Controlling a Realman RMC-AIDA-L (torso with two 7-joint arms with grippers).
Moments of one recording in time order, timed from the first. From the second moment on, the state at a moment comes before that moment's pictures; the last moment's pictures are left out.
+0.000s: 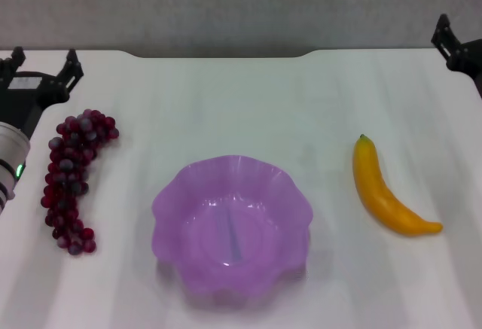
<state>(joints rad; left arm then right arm) -0.49 -2.03 1.82 0.44 -0.57 0.78 -0.01 0.64 2.01 -2.26 -0.28 1.13 -0.96 -0.09</state>
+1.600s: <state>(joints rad) -0.50 -2.02 1.76 0.65 -0.47 0.43 0.05 0.48 2.02 -2.27 -0.34 1.21 -1.10 -0.05</state>
